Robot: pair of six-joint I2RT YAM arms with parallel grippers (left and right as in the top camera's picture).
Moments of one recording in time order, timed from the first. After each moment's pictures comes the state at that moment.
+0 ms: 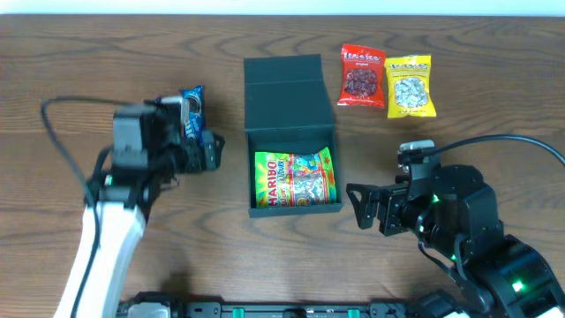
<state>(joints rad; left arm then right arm) -0.05 1.24 0.95 -0.62 0.29 -0.18 0.48 0.80 1.01 -0.92 -0.10 0.42</state>
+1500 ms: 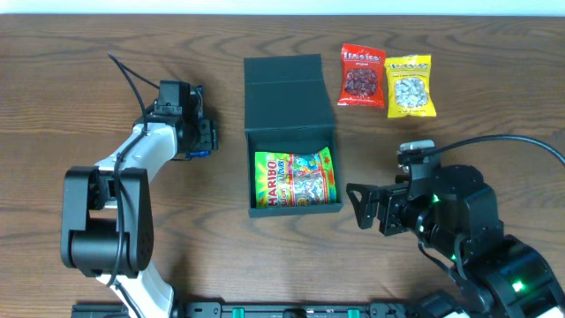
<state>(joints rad) -0.05 1.87 1.07 -0.39 0.09 -0.15 0.48 0.80 1.01 -0.92 -0.10 0.42</state>
